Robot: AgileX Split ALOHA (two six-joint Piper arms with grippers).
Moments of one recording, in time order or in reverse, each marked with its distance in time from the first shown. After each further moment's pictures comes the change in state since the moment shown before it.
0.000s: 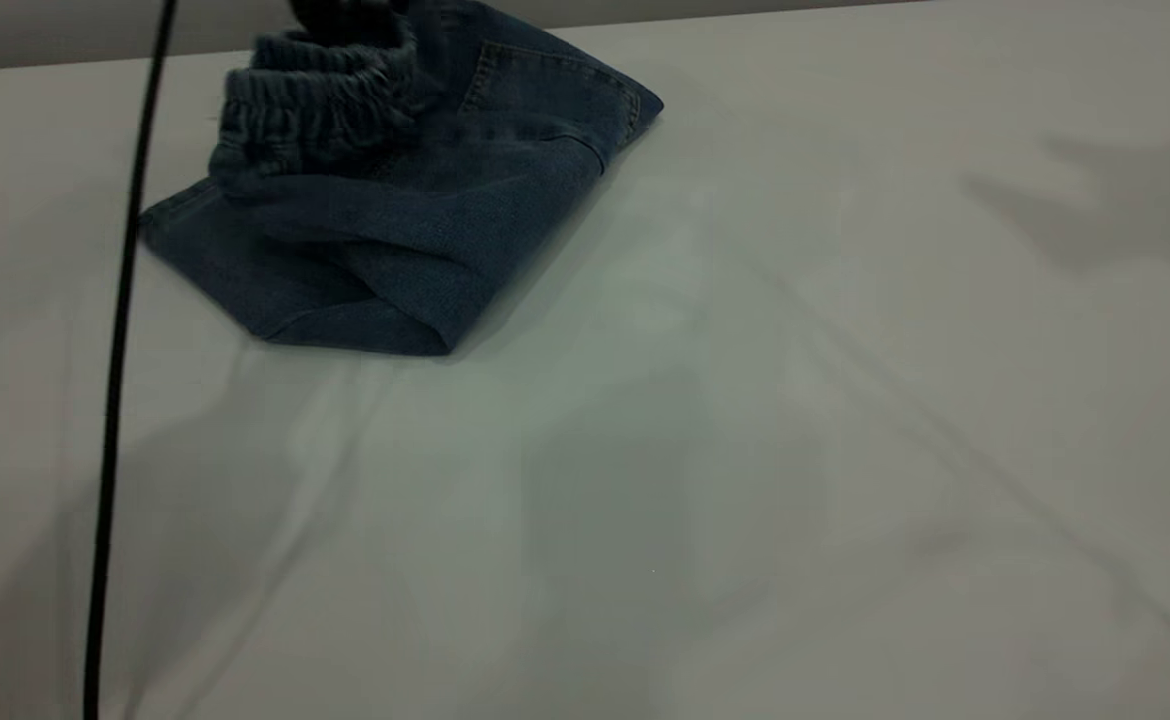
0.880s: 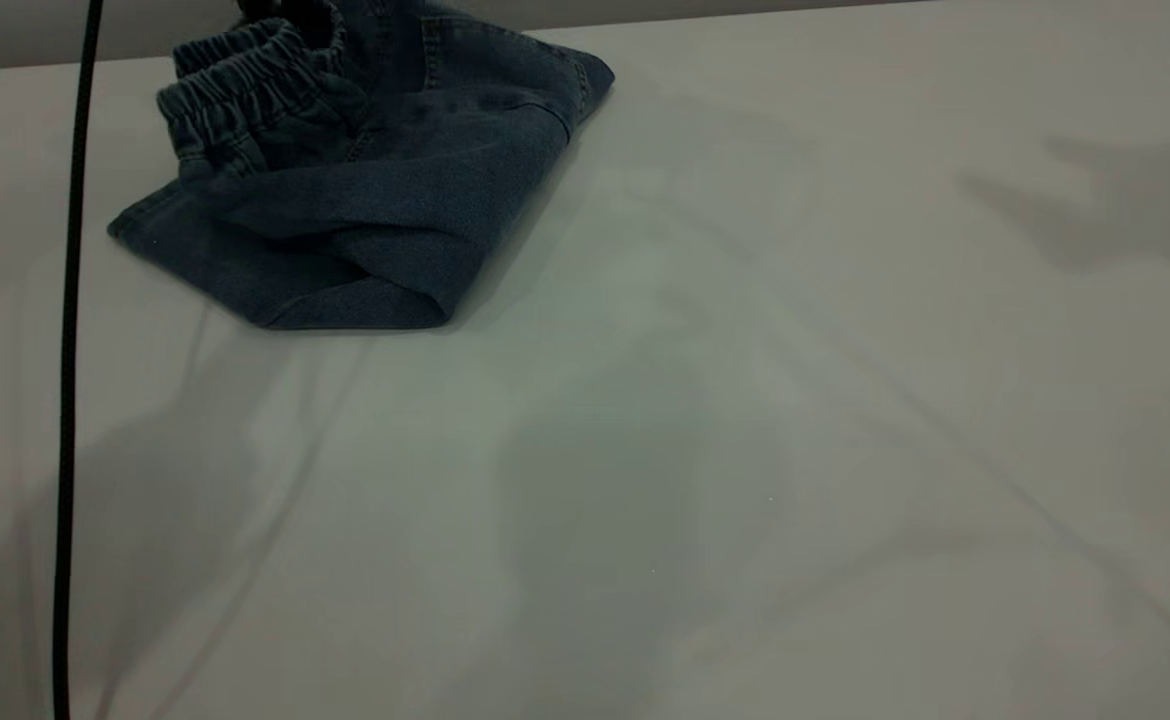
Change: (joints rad) left arm 0.056 -0.017 0.000 0.008 -0.002 0.044; right arm 0.000 0.000 0.000 -0.002 -0.002 -0.001
